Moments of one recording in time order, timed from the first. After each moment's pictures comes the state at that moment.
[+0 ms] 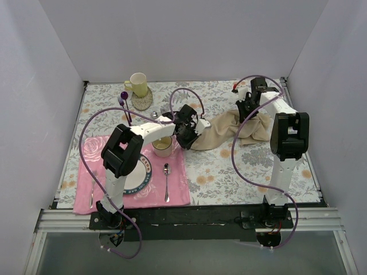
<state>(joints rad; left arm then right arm) -0.70 2.04 1.48 -0.58 0.25 0.32 0.07 2.10 1.66 -0.73 -0.31 -0.44</state>
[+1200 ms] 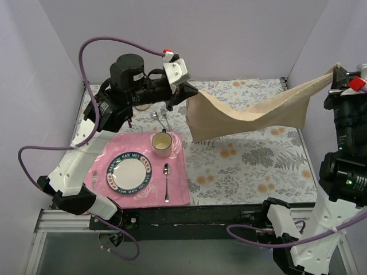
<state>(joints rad) -0.71 1.48 1.99 -0.68 0.49 0.35 -0.27 0.89 1.65 -0.45 -0.28 -0.23</state>
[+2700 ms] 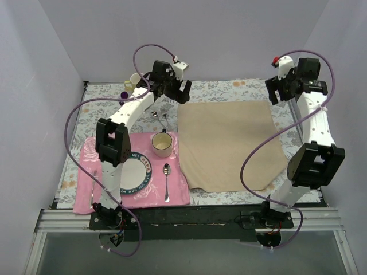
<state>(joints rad) -0.42 2.17 2.02 -0.47 0.29 0.13 -0.15 1.71 1.73 -0.71 -0.22 -0.52</state>
